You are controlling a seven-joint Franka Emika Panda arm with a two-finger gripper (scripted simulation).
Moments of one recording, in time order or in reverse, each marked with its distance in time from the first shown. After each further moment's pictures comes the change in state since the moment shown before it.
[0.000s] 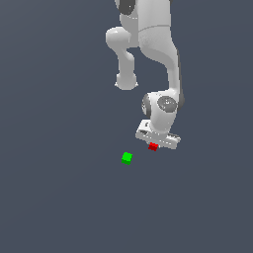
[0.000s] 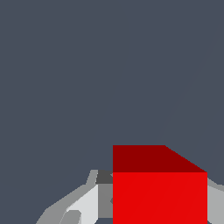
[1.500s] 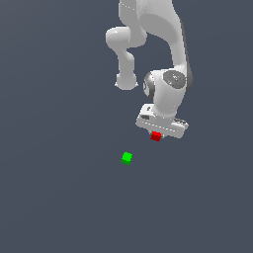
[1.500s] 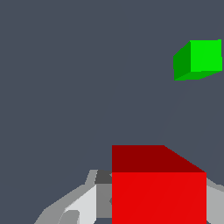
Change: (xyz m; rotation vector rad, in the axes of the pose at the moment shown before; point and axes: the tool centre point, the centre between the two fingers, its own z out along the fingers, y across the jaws) arm 0.002 0.003 -0.097 0.001 0.001 0.000
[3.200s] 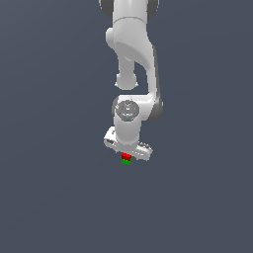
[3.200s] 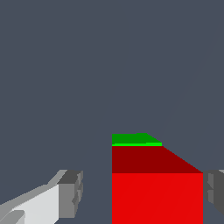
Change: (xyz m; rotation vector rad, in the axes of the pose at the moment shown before) arm 0.118 0.101 0.055 -0.001 0.000 0.001
